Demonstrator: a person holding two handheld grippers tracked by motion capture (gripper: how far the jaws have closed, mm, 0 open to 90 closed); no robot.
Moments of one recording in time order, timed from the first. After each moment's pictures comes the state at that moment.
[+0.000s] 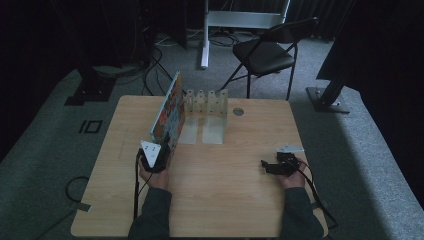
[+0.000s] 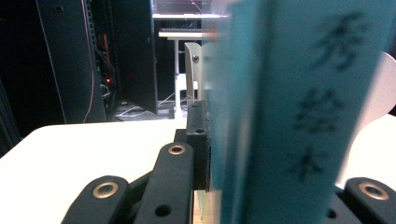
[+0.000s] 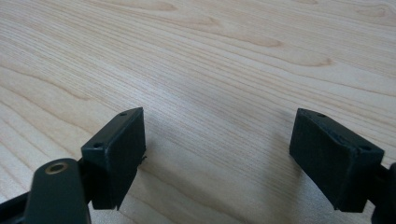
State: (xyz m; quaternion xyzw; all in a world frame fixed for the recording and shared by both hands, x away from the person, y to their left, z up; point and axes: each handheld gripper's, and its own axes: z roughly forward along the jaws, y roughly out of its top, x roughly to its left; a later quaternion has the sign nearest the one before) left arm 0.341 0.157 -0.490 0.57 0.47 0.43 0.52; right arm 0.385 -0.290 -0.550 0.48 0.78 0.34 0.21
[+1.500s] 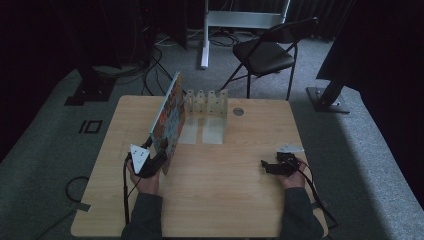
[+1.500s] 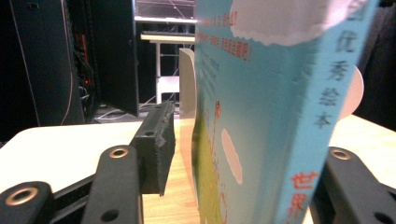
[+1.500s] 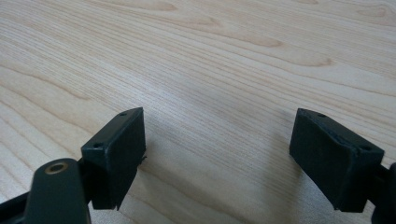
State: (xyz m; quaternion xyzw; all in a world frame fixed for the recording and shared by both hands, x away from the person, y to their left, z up) left arm 0.322 0.184 -0.486 0.58 0.44 0.40 0.55; right arm 0.385 -0.290 -0.550 0.48 0.78 0.34 0.21
